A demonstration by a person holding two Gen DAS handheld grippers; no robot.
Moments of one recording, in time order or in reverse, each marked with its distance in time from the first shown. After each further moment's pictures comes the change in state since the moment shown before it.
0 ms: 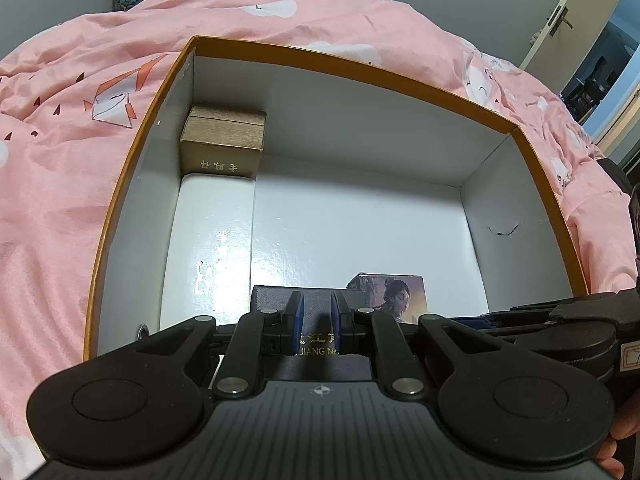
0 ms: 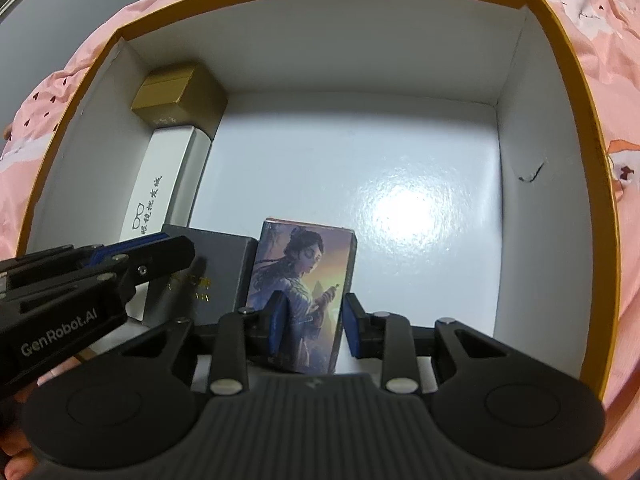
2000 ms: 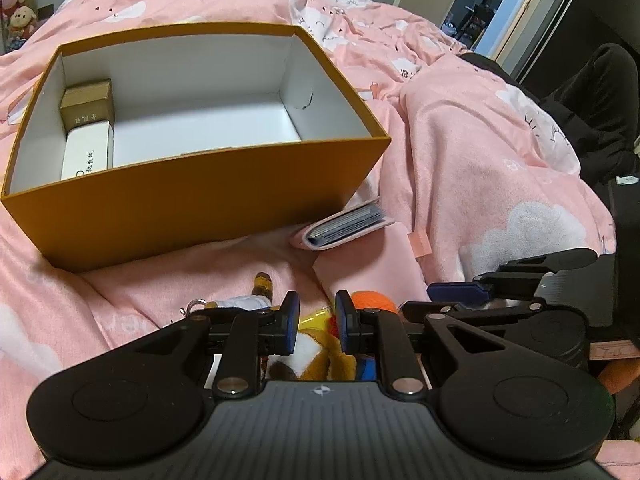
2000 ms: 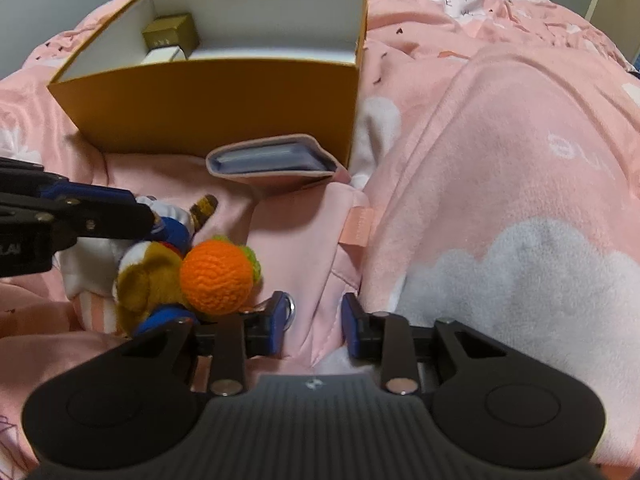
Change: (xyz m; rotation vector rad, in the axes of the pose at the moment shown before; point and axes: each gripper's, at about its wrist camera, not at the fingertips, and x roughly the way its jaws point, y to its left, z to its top) left arm -0.073 -0.087 -0.106 0.285 0.068 -0.202; right arm -0.099 -0.017 -0.187 -0.057 -0.147 -0.195
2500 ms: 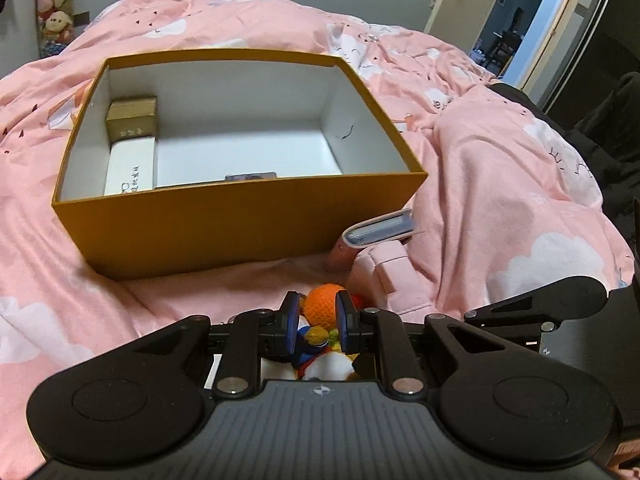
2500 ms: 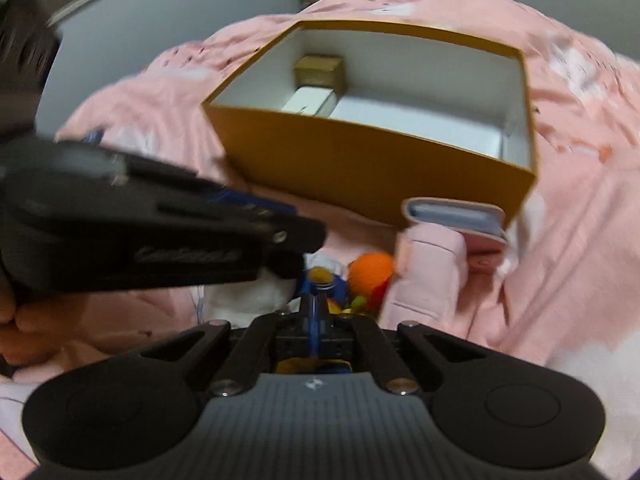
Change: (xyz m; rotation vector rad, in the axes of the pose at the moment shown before) left arm -0.016 0.013 0.002 -0.054 -0.067 0.083; right arm -0.014 0.064 0.017 -0.212 -0.087 0.257
